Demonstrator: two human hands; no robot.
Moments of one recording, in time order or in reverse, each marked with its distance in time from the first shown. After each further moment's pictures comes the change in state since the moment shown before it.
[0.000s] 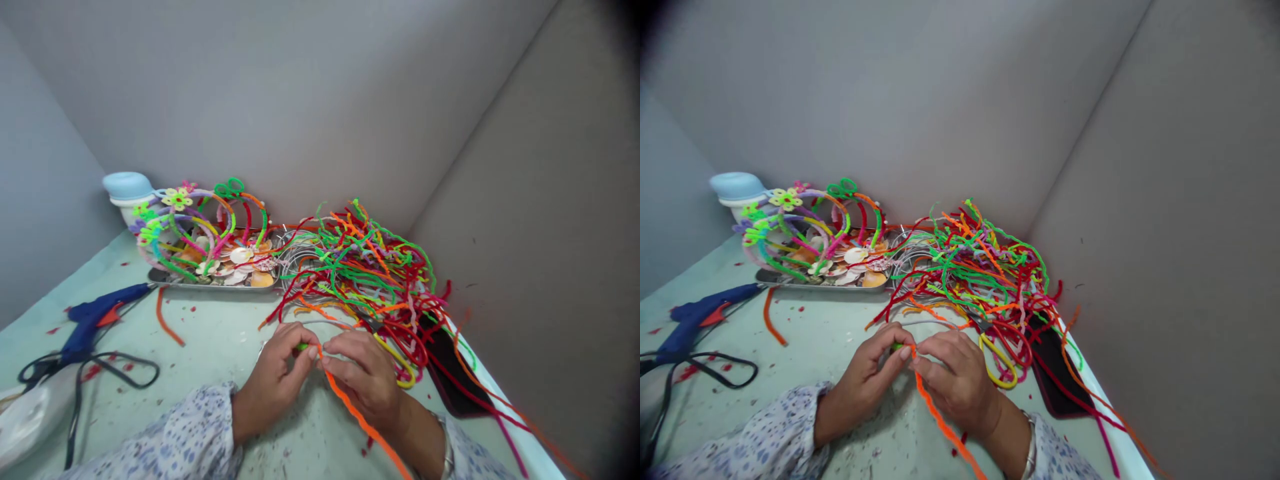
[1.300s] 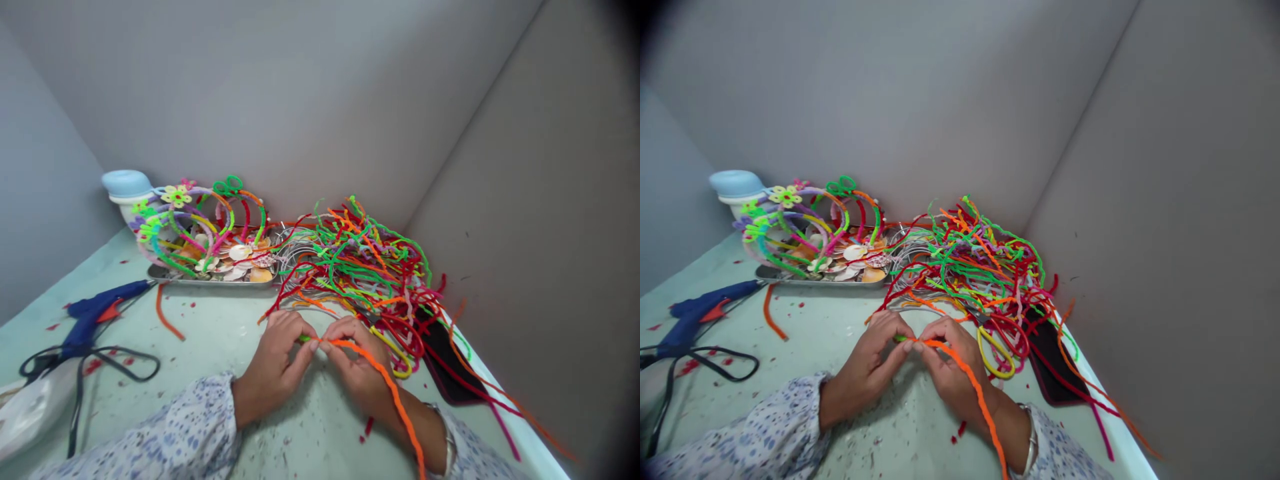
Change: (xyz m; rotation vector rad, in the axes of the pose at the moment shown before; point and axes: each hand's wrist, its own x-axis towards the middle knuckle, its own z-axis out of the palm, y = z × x) left_hand 0.004 -0.005 0.000 0.196 0.015 0.168; right_hand 0.001 -0.009 0.011 0.303 0.047 0.567
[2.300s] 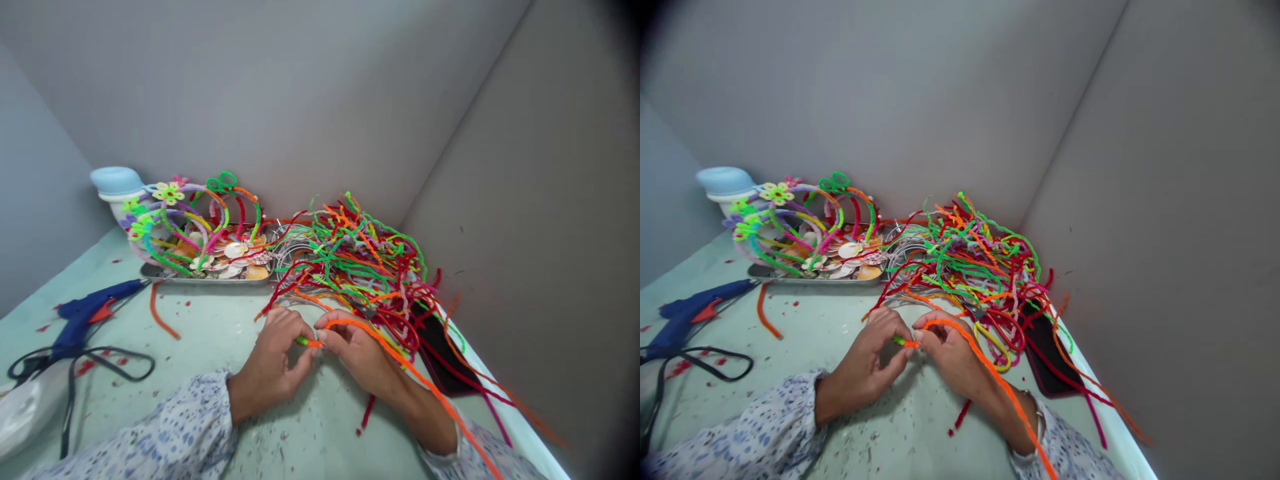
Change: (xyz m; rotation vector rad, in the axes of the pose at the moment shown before) left_hand 0.000 0.000 0.000 0.069 -0.051 0.056; right_hand 0.015 -0.007 -0.008 0.226 -0.243 0.484
